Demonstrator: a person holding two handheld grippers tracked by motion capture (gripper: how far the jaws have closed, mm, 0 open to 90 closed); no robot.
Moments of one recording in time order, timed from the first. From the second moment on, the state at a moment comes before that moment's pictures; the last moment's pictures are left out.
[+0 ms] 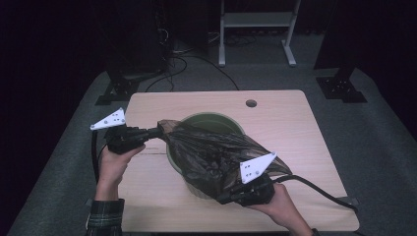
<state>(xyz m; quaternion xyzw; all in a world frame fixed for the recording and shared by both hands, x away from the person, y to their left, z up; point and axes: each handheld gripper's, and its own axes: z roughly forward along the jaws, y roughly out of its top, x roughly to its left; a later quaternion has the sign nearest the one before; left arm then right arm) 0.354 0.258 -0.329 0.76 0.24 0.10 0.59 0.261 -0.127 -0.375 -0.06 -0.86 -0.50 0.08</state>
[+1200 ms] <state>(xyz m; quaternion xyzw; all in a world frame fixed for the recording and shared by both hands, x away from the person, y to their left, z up) 0.355 0.265 -0.331 0.76 0.25 0.11 0.59 0.280 -0.258 -0.367 -0.22 -0.83 -0.51 -0.06</state>
